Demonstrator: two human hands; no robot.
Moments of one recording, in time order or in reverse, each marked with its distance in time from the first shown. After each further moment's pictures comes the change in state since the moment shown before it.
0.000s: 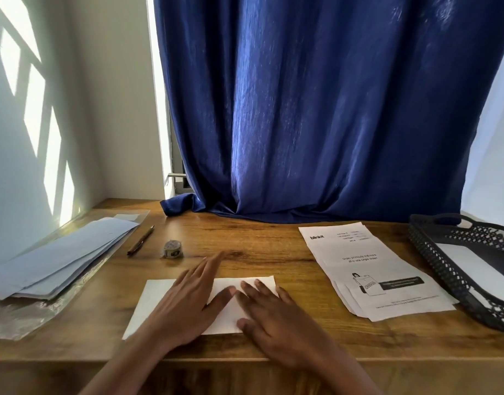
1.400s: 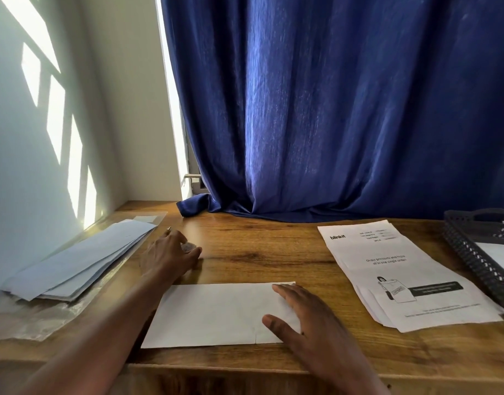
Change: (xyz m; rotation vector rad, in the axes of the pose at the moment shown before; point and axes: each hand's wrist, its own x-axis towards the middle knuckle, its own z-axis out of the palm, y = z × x) left_hand 0.074 -0.084 -0.041 0.238 0.220 -0.597; right_hand -0.020 0.011 -0.002 0.345 0.202 0.235
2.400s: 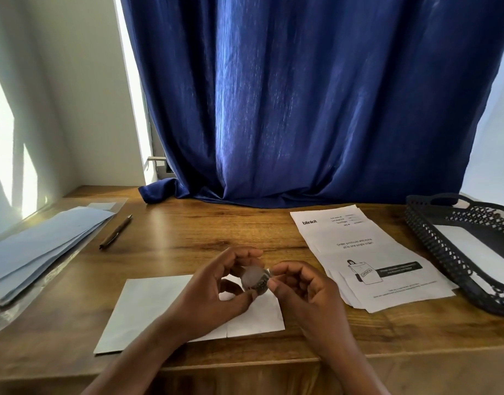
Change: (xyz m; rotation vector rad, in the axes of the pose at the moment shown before) left_hand -0.120 0.084 0.023 -1.037 -0.381 0.703; right_hand -0.007 0.007 -0.015 0.772 0.403 -0.019
